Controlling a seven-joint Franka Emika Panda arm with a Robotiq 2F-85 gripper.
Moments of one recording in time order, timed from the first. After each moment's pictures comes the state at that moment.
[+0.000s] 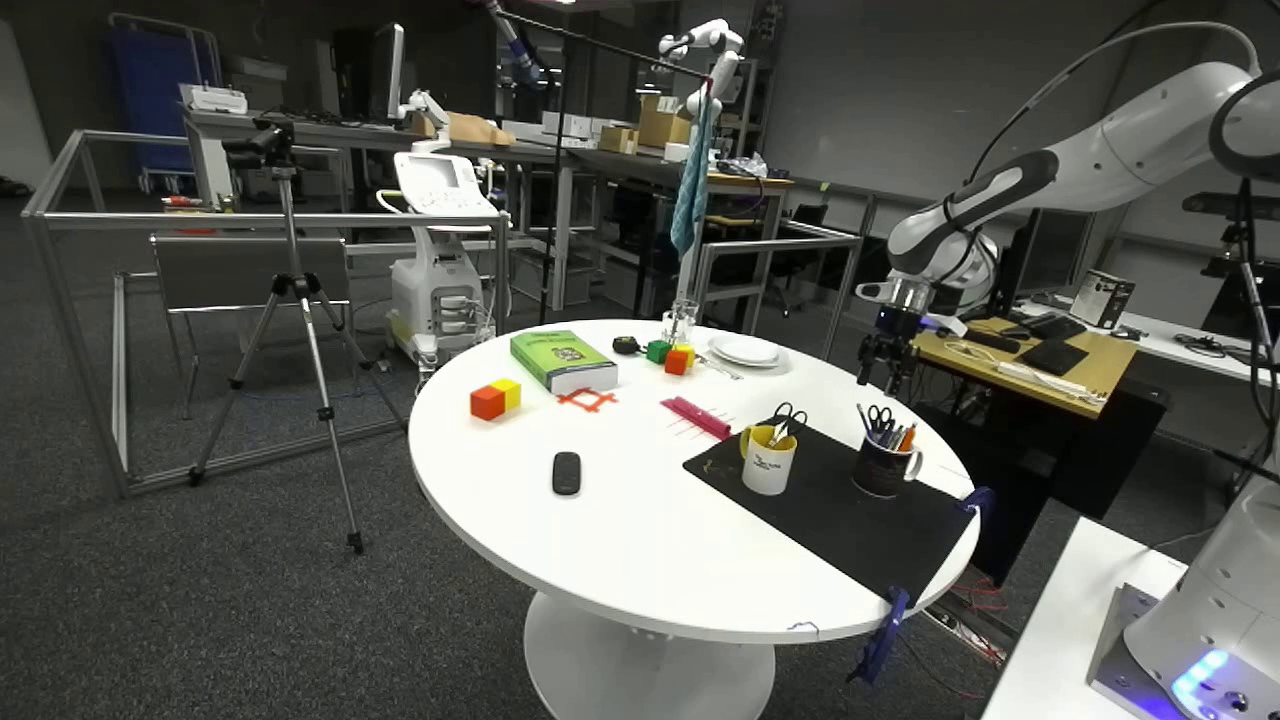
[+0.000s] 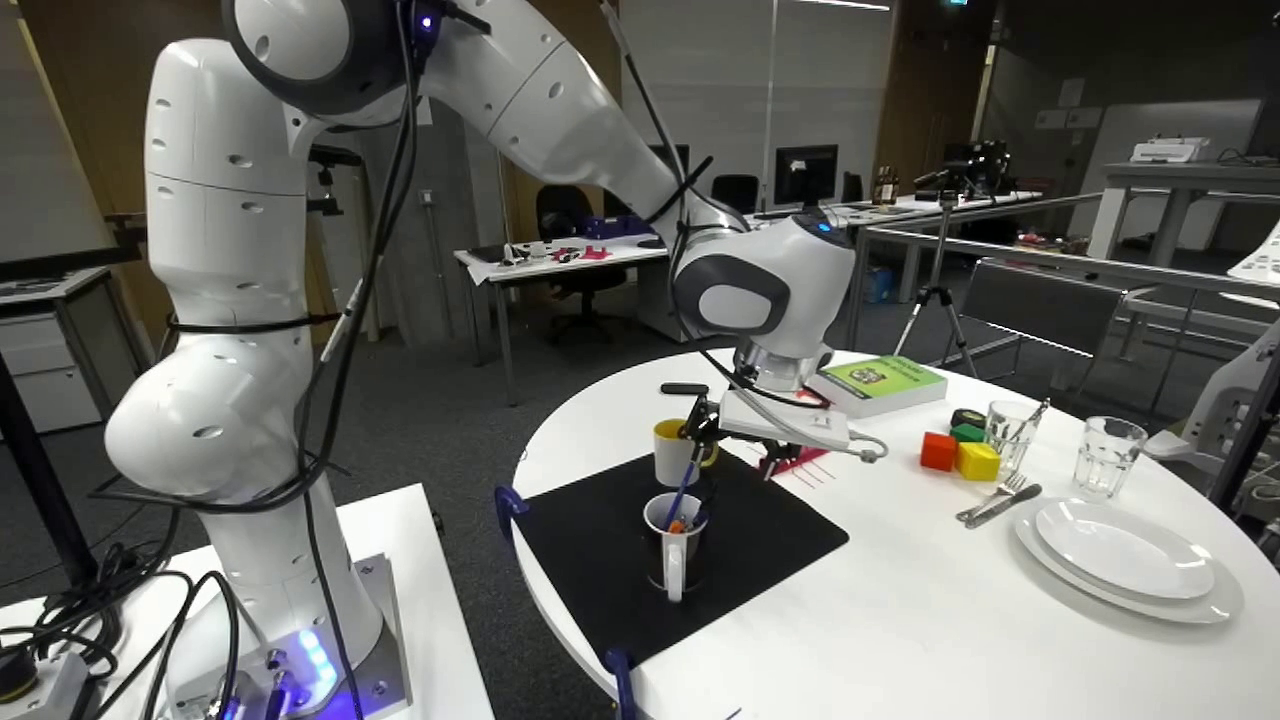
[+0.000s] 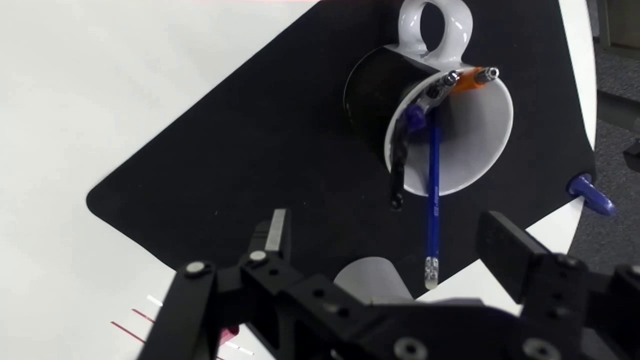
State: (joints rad) arm -0.19 0.26 -0.13 -2.11 0.32 2.18 -1.51
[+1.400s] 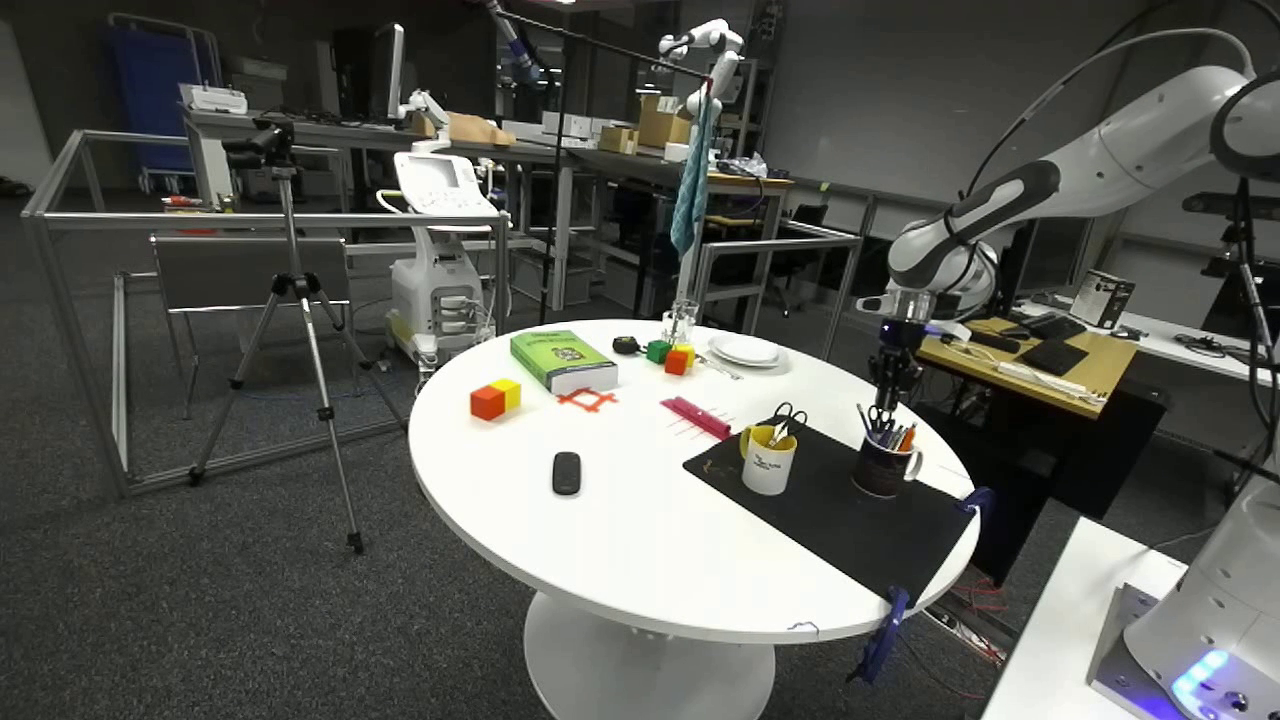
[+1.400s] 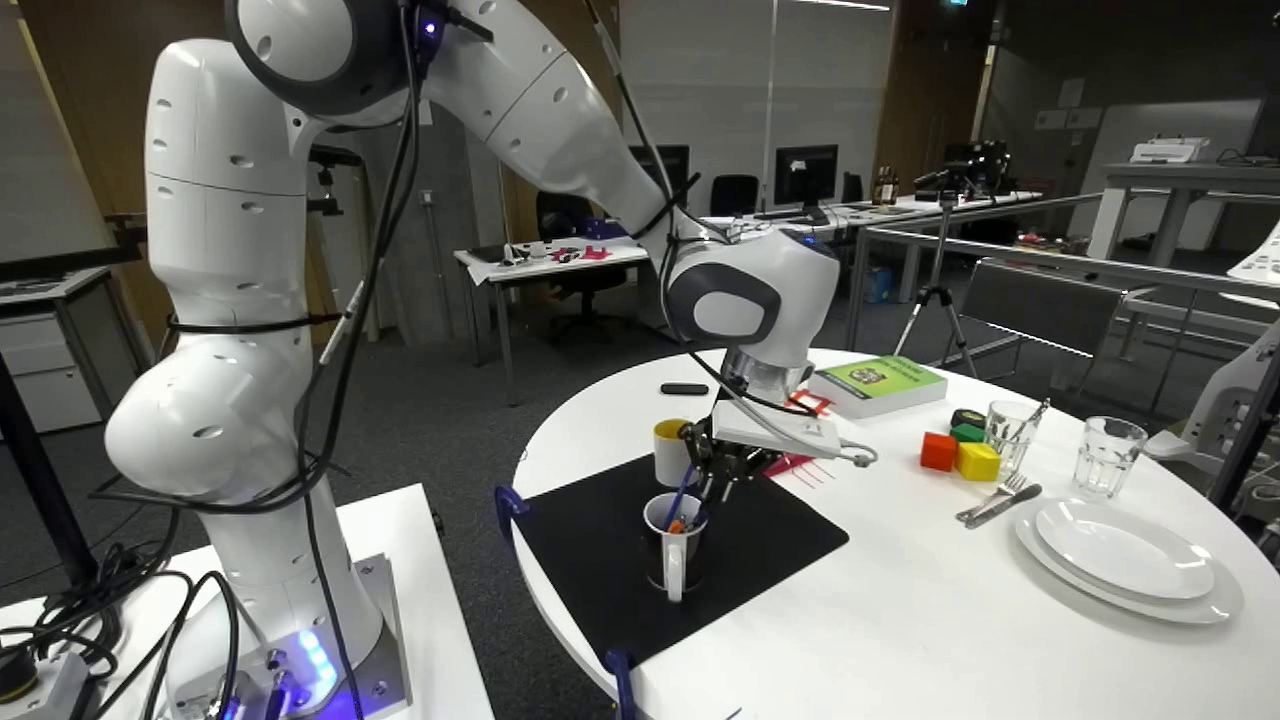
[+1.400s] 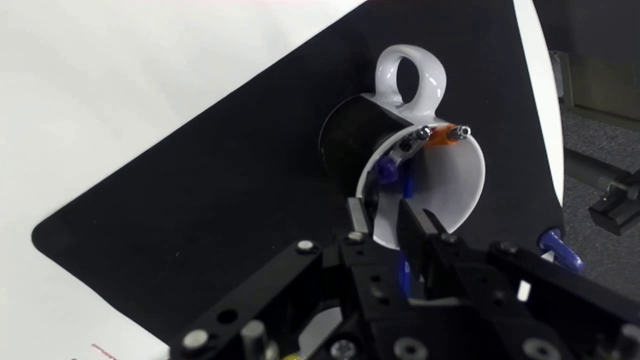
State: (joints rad) arm -0.19 0.26 -0.12 -2.15 0.20 2.18 -1.51
